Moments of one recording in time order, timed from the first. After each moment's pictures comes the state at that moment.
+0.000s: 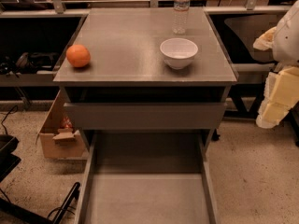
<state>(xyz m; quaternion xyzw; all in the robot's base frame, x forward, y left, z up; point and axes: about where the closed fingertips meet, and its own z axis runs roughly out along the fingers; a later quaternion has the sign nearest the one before) 0.438 -0.217 0.976 -0.60 0.78 -0.03 0.16</state>
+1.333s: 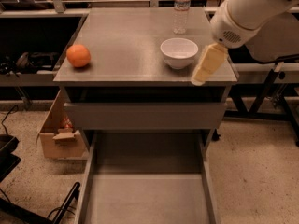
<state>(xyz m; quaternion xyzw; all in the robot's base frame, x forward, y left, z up) 0.585 -0.148 0.958 -0.56 0.78 -0.05 0.28</state>
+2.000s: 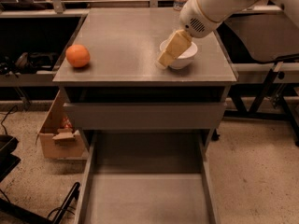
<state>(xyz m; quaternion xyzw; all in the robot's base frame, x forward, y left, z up) 0.629 -0.065 0.965 -0.53 0.78 0.06 0.34</state>
